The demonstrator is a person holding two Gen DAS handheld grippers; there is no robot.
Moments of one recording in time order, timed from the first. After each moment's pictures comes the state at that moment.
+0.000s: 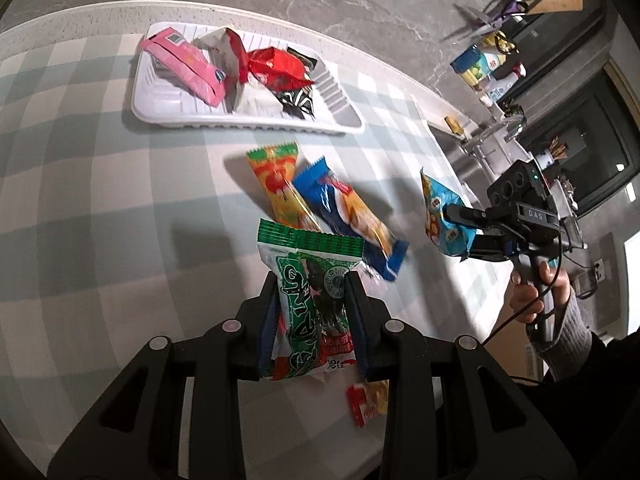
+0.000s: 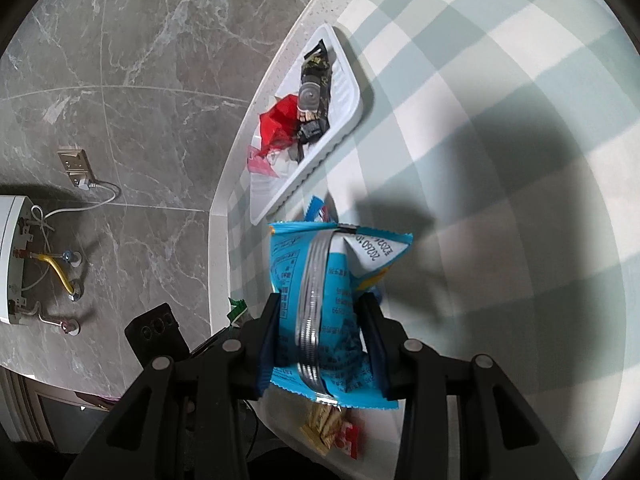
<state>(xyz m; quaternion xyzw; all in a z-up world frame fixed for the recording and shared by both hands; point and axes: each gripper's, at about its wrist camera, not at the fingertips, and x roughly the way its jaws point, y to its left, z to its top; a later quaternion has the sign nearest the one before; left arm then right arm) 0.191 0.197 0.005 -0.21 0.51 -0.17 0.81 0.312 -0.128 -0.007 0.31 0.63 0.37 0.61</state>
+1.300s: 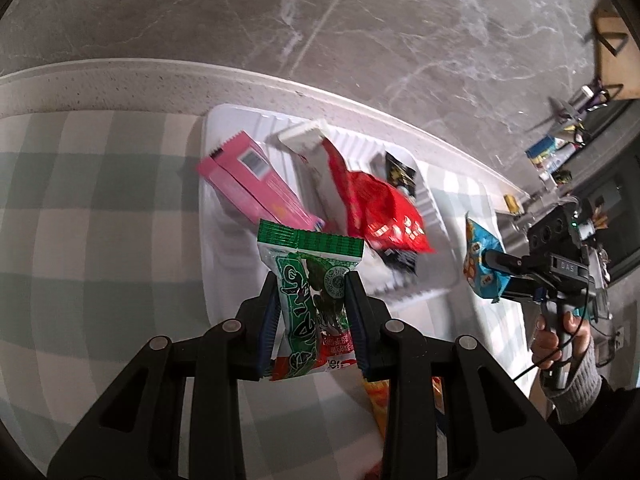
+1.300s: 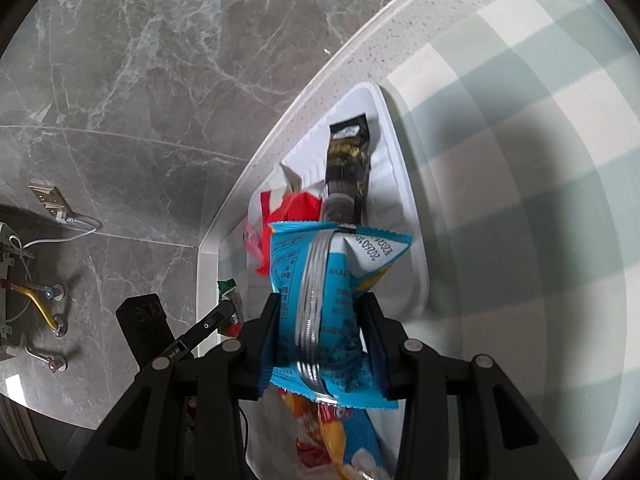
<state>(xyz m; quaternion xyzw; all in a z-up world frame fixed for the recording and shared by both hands) 0.355 0.285 -0.006 -0.24 0.49 -0.06 0.84 0.451 -0.054 -0.004 0.28 0.62 0.38 0.63</state>
